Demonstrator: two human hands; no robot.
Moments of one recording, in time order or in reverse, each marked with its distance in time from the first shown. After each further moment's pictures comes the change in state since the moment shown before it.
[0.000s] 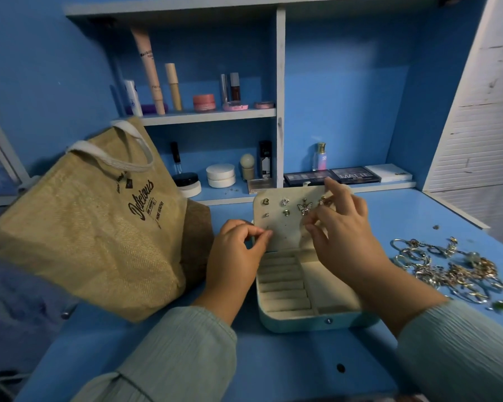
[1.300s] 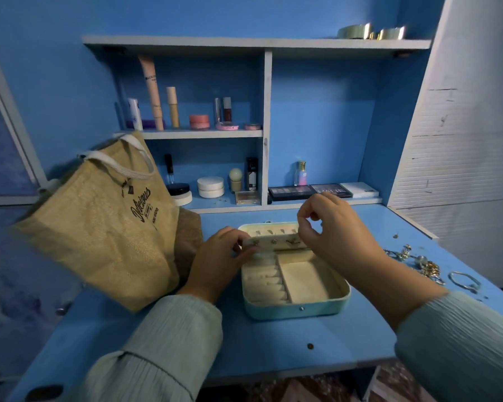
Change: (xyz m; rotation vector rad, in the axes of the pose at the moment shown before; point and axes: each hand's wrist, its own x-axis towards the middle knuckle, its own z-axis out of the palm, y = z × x) left_hand 0.001 -0.001 -0.023 -0.005 -0.301 0.105; right_hand -0.017 -0.025 -0.064 0.143 0.042 -0.073
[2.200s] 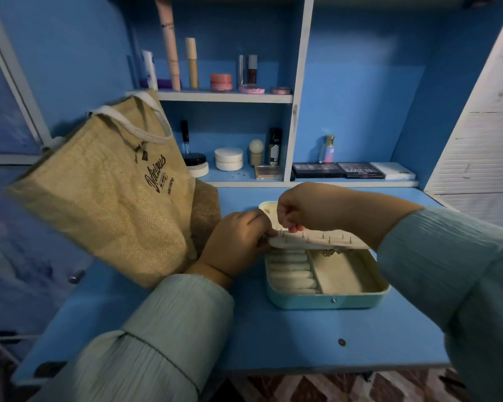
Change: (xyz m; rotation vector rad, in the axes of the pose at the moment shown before) left_hand 0.002 -0.027 0.005 0.157 0.087 0.453; right_hand 0.069 -0.020 0.047 -0.161 -0.802 -0.043
